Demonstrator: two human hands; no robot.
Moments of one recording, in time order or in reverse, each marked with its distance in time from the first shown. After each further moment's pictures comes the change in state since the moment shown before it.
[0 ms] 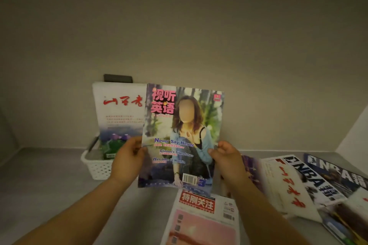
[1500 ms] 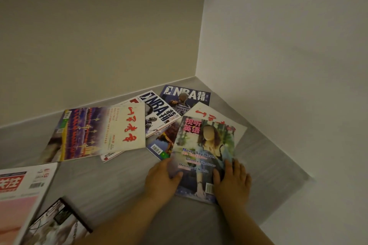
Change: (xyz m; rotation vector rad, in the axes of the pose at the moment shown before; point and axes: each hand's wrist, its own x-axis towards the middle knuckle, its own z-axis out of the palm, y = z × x) left_hand -0.303 0.169 0.412 0.211 -0.858 0.000; right_hand -0.149 0.193 -0.455 -1.132 0.452 0.521
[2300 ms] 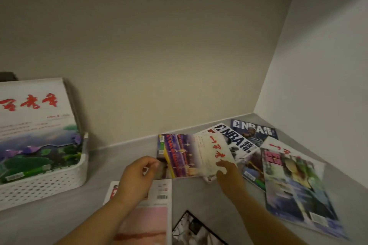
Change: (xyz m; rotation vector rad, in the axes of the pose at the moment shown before) left_hand -0.057 -0.153 -0.304 -0.175 0.355 0.246; right_hand -0.097 -0.281 0.003 0.595 -0.120 -0.161
